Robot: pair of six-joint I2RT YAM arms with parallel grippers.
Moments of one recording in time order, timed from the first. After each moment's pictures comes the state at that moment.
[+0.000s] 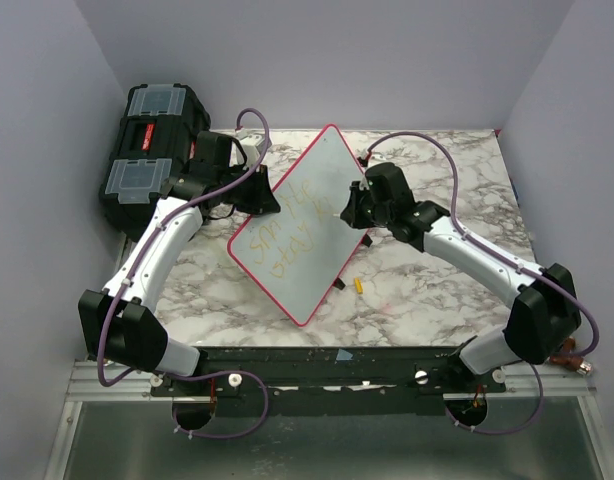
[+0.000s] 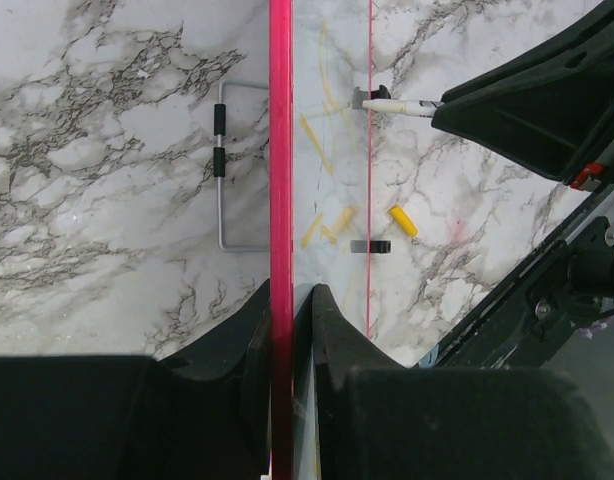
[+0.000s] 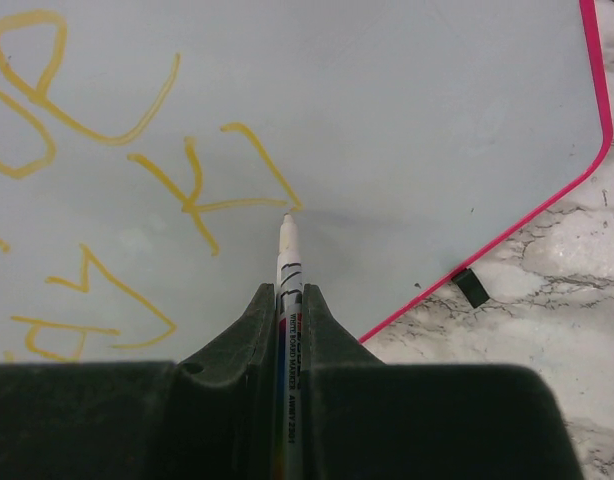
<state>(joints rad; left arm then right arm) -0.28 1.43 1.38 -0.71 0.51 -0.12 0.63 1.49 1.18 -0.31 0.06 0.39</state>
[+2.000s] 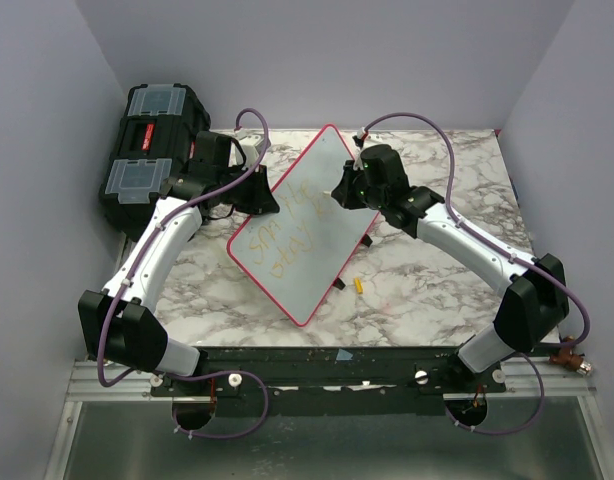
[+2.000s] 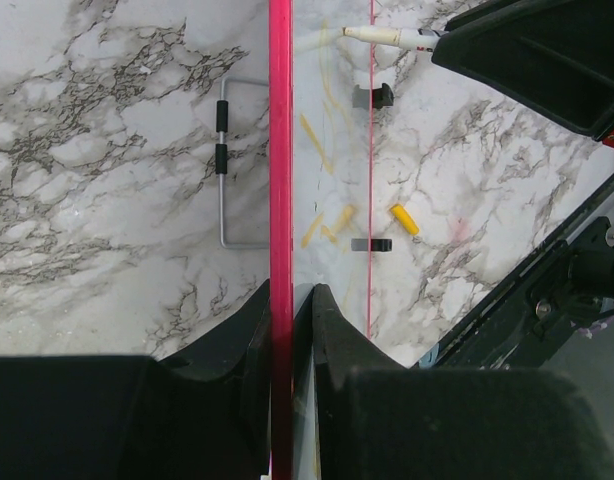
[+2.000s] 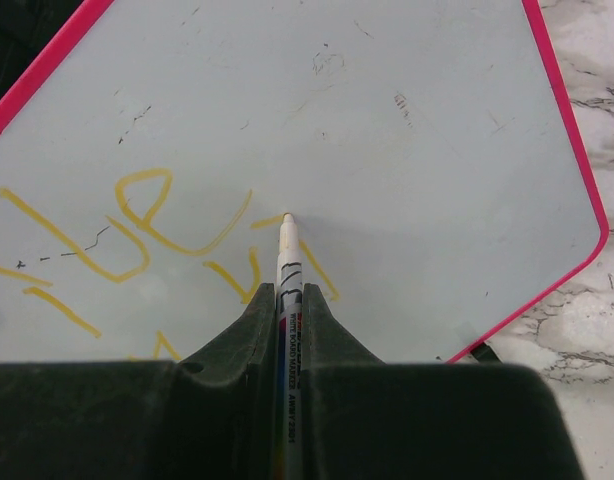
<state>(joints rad) -0.28 1.42 1.38 -0.72 0.51 -0.12 0.64 1.56 1.32 -0.27 0.08 0.40</state>
